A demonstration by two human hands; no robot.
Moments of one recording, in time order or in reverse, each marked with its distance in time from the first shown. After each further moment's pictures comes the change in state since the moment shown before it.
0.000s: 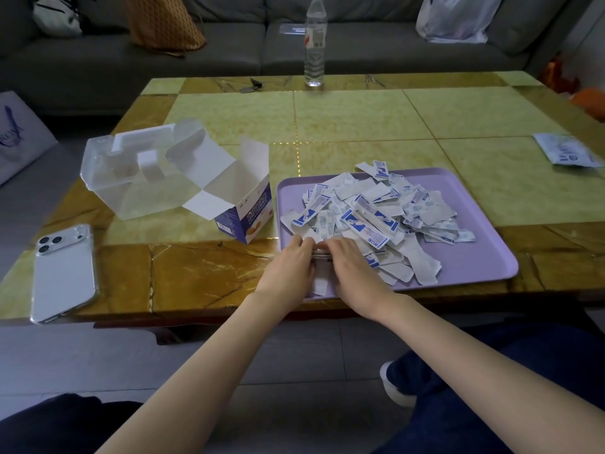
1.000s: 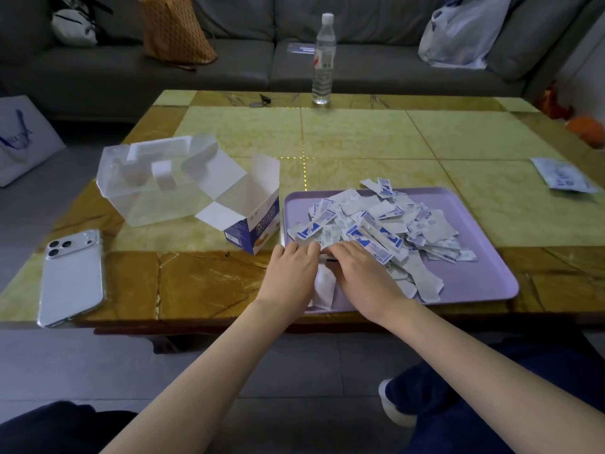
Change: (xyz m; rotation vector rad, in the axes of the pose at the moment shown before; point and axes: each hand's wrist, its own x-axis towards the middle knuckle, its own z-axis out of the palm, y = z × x) left_hand -0.005 0.002 -0.015 0.398 0.113 0.094; right_hand 0.008 -0.011 -0.023 -0.121 0.130 -0.072
